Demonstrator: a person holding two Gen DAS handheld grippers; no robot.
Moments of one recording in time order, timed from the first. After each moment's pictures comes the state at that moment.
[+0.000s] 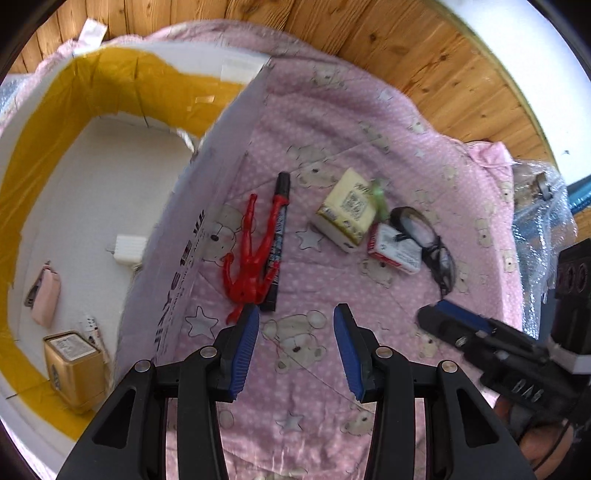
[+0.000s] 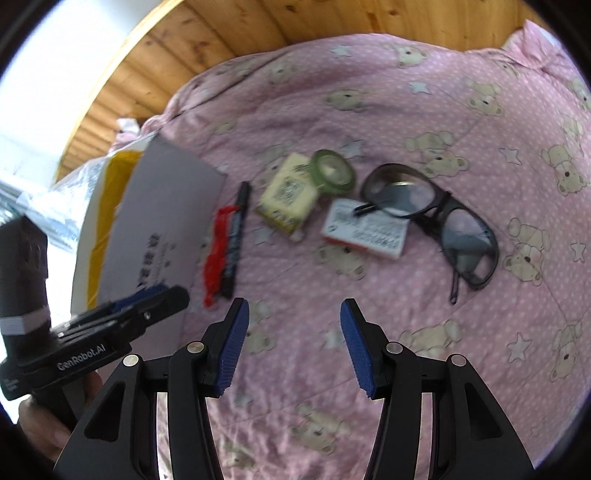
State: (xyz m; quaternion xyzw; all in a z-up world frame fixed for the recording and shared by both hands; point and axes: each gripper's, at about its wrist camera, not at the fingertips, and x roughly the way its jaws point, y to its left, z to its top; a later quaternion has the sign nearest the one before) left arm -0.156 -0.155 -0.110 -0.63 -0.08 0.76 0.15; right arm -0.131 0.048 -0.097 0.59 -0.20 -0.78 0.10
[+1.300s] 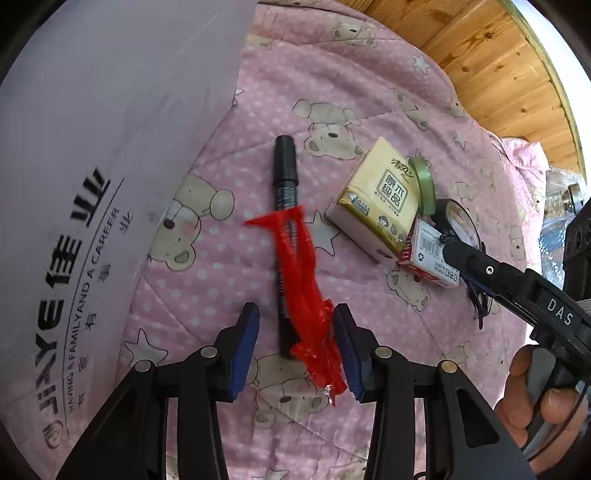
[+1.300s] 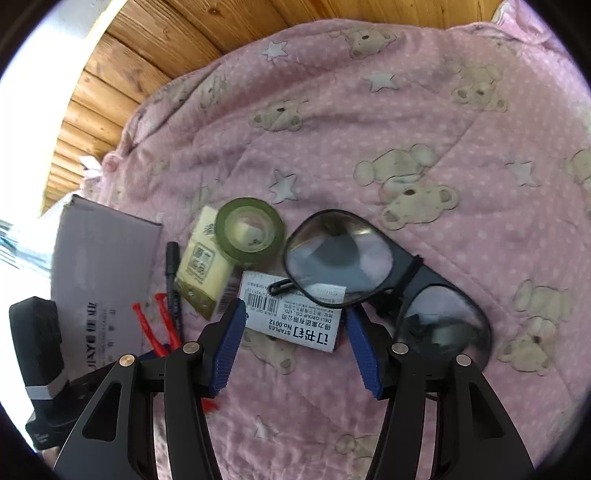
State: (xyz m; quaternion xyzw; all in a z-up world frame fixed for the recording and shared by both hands) left arm -0.174 -0.130 -0.177 -0.65 -0.09 0.74 0.13; right arm -0.188 0.094 -0.158 0.58 -0.23 -0.77 0.10
